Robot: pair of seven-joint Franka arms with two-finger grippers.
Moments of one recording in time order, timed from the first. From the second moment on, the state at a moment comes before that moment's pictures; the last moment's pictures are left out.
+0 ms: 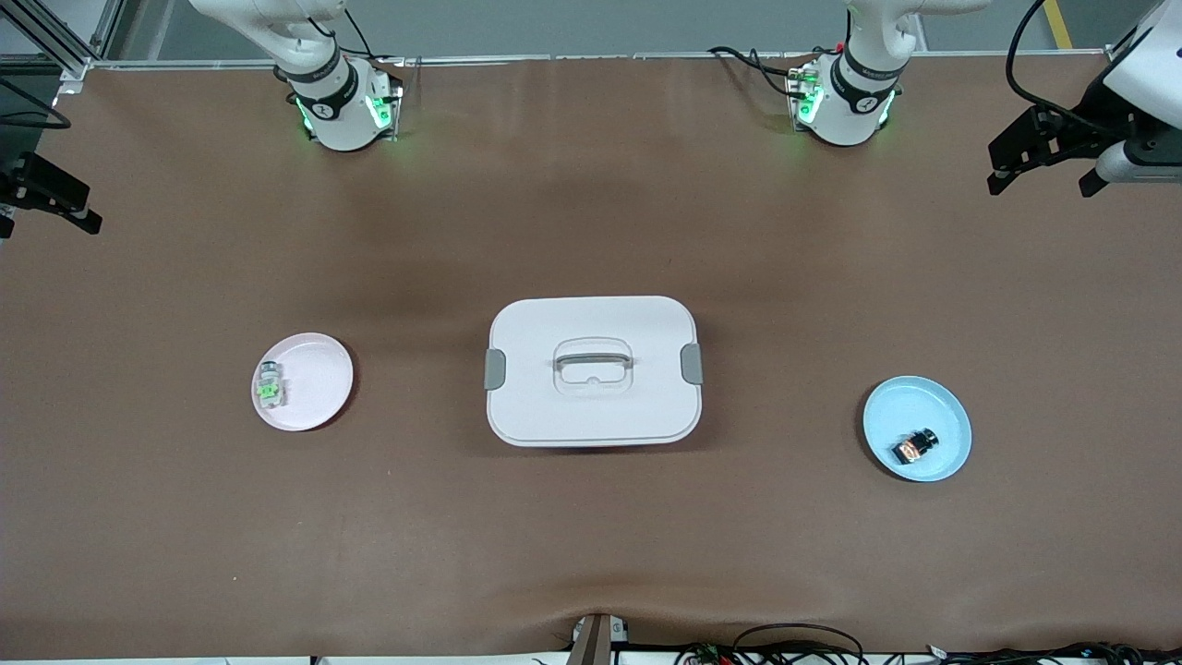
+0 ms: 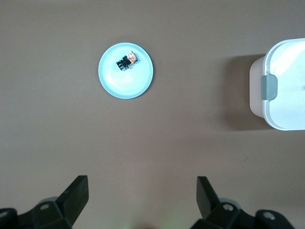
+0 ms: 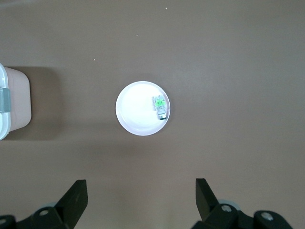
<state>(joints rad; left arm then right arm) -0.06 -0.12 -0.07 -1.57 0.01 1.49 -0.08 -0.03 -0.03 -0.04 -1.50 0.02 1.50 -0.11</state>
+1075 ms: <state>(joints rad) -0.02 0.18 -0.06 -1.68 0.06 1.91 -0.07 -0.03 -0.04 -0.05 -1.50 0.01 1.51 -0.11</state>
